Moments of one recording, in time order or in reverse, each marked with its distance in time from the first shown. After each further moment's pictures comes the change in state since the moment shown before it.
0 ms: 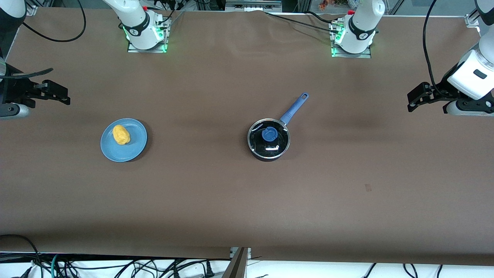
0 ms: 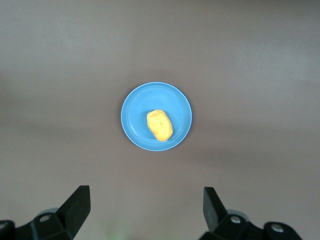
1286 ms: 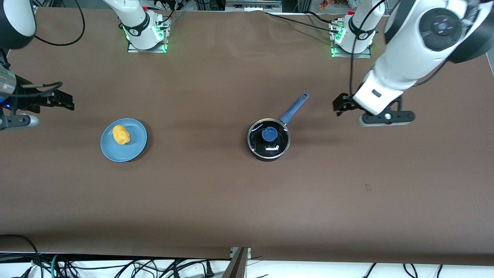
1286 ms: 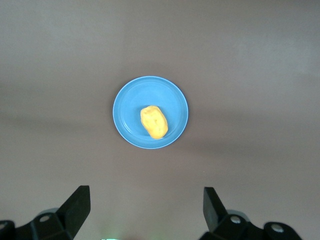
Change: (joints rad) left arm -0.008 0.151 -0.321 0.000 0.001 0.061 -0.462; right arm -0.002 0.067 0.001 -0.004 -0.025 0.004 0.000
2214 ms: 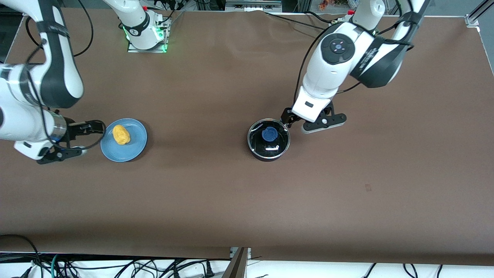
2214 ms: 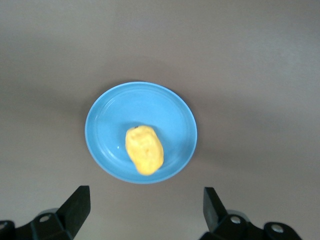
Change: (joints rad) left arm -0.158 0.135 -0.056 -0.131 0.132 0.332 -0.480; right arm -0.009 0.156 -0.001 -0.234 -0.021 0.347 -0.137
